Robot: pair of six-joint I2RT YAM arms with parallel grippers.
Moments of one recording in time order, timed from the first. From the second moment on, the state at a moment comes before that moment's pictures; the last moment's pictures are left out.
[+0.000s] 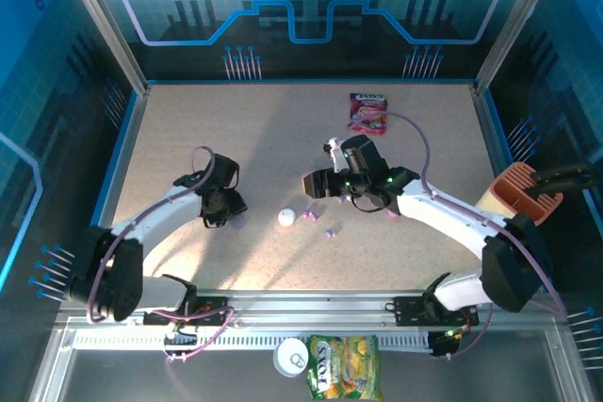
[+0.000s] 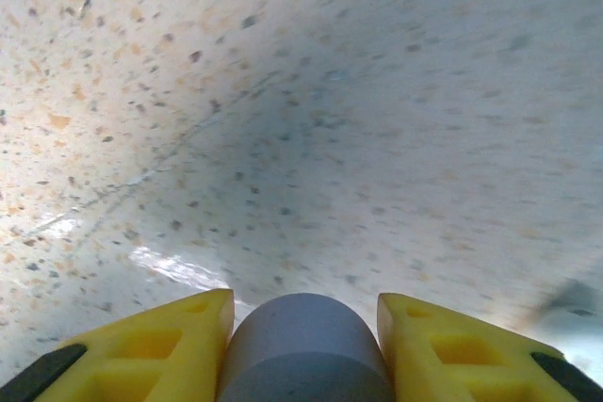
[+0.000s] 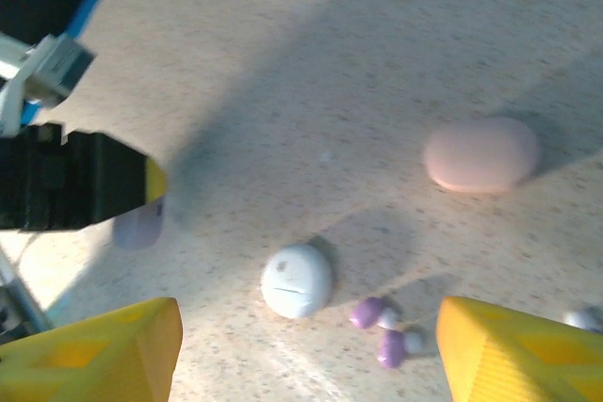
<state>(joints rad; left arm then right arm) -0.30 1.31 0.75 -0.66 0.02 -0.89 0.68 1.37 0.95 -0.26 -0.24 0.42</state>
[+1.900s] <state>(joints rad) -0.38 0.90 0.61 -0.27 0.13 -1.65 0.94 1.62 0.83 0.61 -0.17 0.68</state>
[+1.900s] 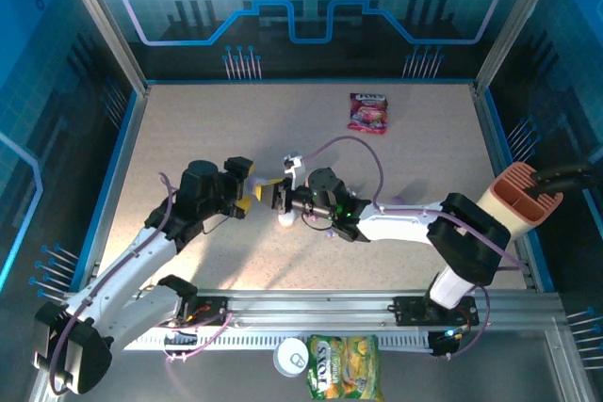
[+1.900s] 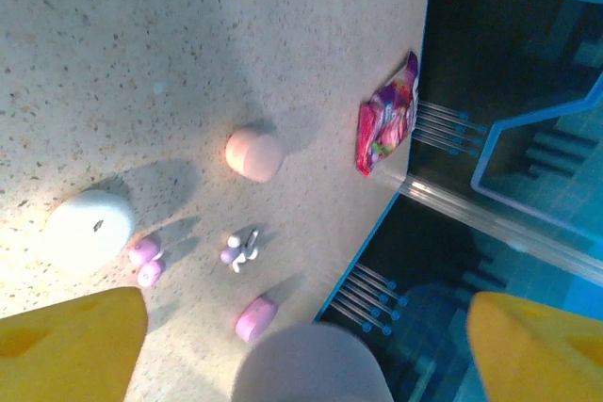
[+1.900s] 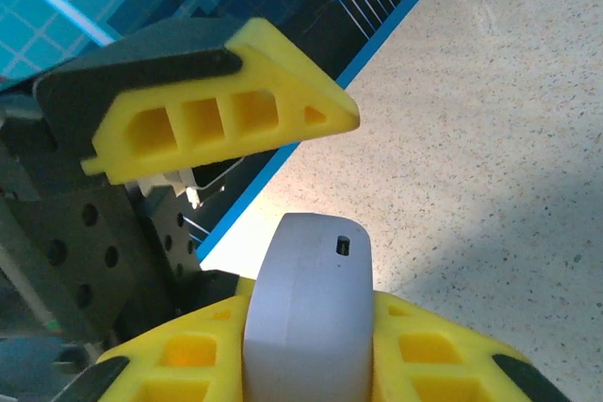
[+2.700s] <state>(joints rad) -0.38 0.98 0.40 0.49 0.34 -0.32 0.59 1.12 0.77 0.19 -0.58 1.09</state>
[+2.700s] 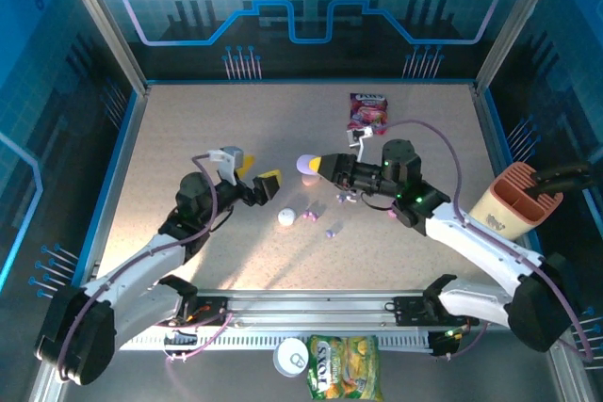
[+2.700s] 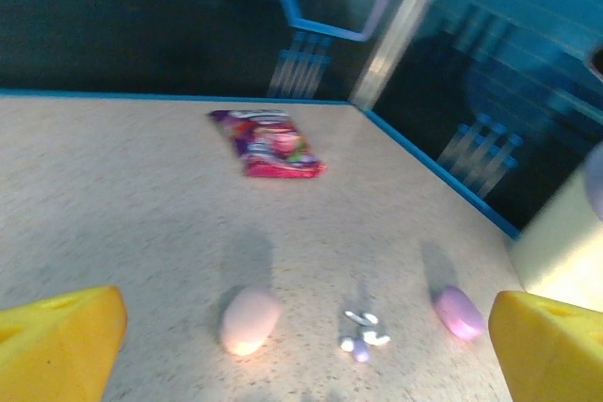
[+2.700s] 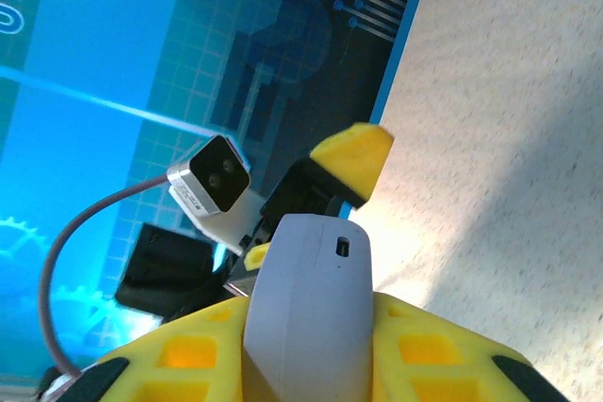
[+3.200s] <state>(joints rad) -0.51 1.12 0.53 0.72 0.79 -0.22 0.50 1.02 0.67 0.38 -0.79 1.42</state>
